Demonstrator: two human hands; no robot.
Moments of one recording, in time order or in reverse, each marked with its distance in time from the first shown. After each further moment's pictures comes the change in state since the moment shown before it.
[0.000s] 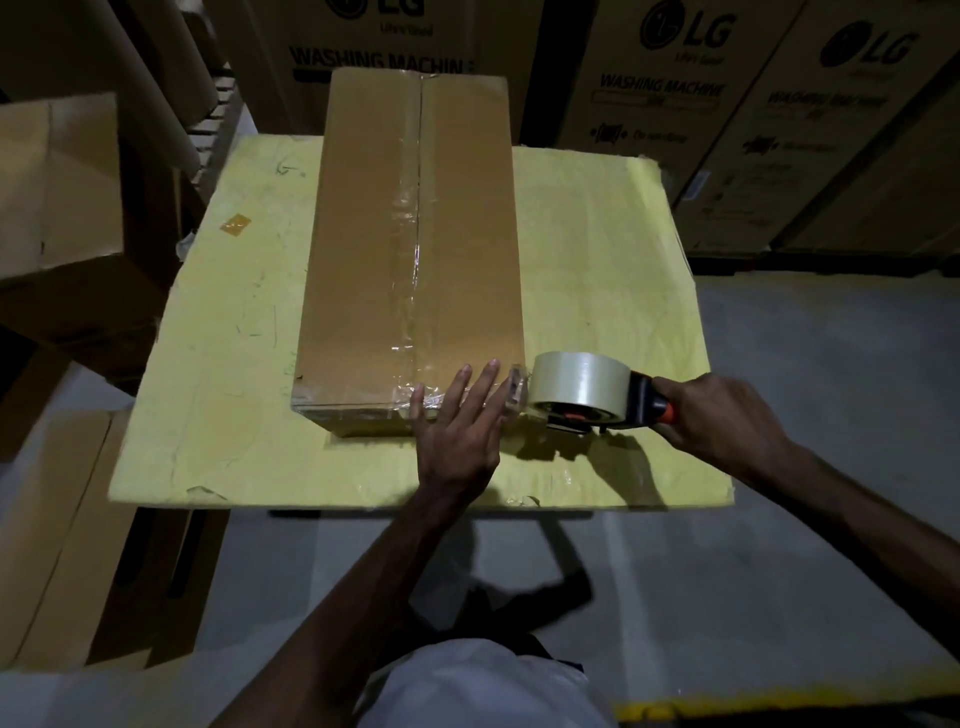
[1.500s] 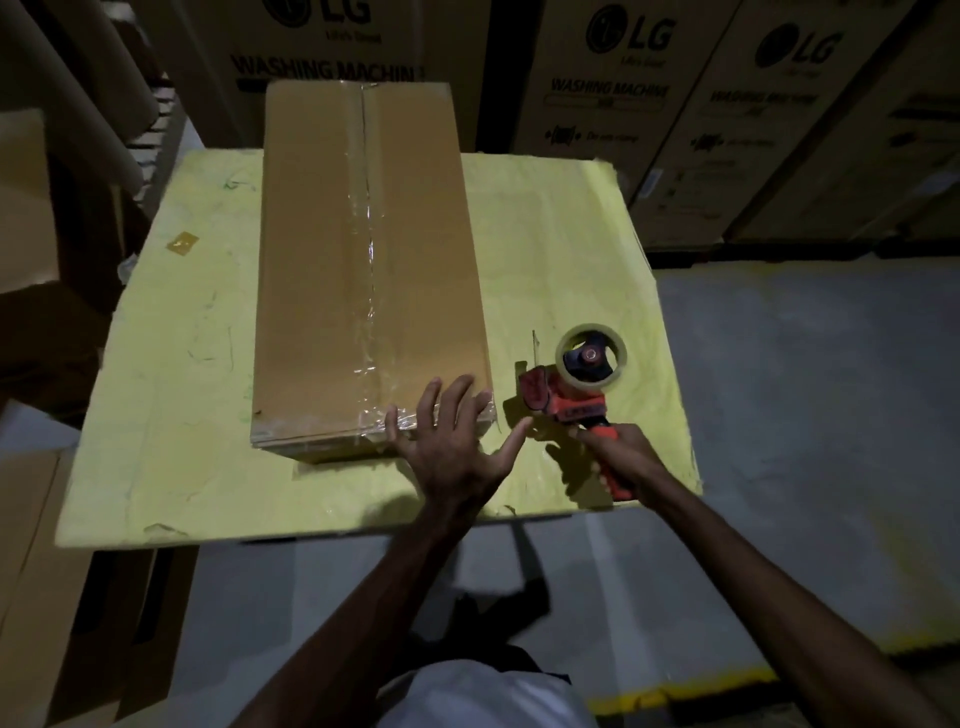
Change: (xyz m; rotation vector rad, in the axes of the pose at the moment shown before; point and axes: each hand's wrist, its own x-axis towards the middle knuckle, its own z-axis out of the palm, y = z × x) left_hand 0.016 0.038 0.002 -0.102 0.111 -0.248; right_hand -0.004 -0.053 0.082 1.289 -0.267 0.944
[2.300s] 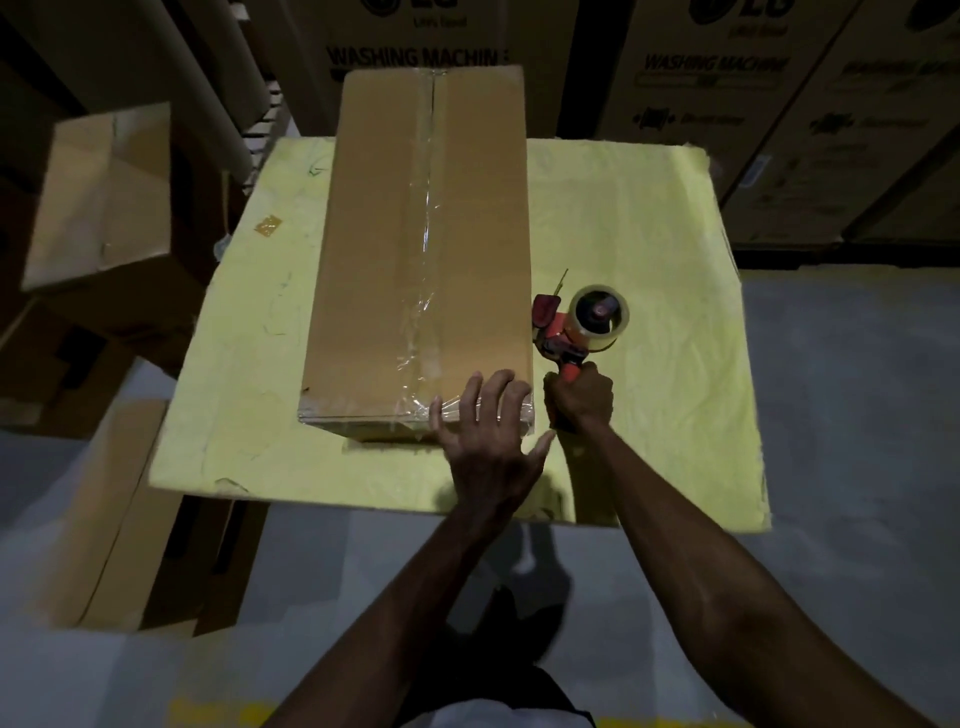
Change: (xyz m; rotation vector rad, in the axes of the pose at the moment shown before) left_hand -0.006 0.005 0.001 0.190 -0.116 0.024; right_hand 0.112 -0.056 0.112 -0.282 0.237 -0.130
